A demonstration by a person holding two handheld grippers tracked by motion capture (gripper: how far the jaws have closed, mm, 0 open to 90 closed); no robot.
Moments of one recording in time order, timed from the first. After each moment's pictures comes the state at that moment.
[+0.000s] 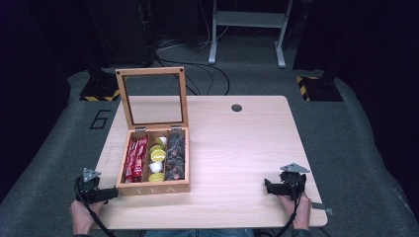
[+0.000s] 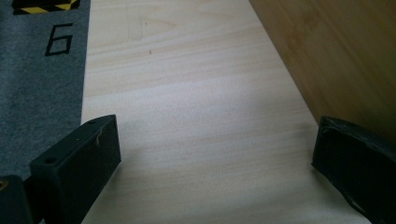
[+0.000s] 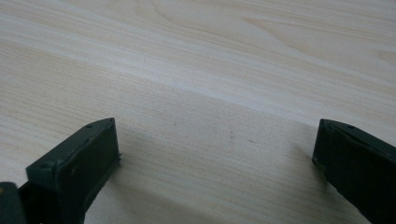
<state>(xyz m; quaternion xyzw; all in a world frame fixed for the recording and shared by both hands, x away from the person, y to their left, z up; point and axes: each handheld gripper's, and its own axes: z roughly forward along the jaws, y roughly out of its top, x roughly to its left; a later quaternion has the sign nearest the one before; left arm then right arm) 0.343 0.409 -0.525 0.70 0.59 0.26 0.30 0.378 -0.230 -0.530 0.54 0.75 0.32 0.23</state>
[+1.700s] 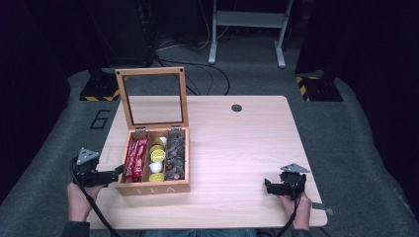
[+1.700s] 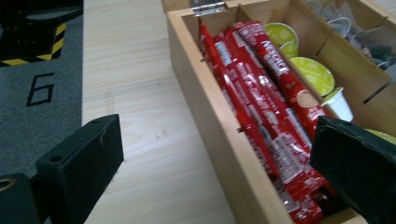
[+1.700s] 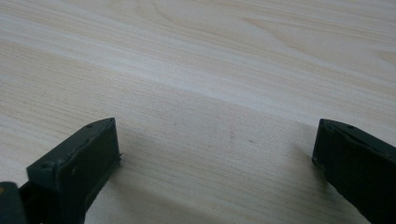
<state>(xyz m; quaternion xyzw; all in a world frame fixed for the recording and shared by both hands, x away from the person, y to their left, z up) 0.357 0.383 -0.440 0.71 0.54 0.26 0.36 0.378 -0.229 -0.530 0.54 0.74 0.32 0.23</state>
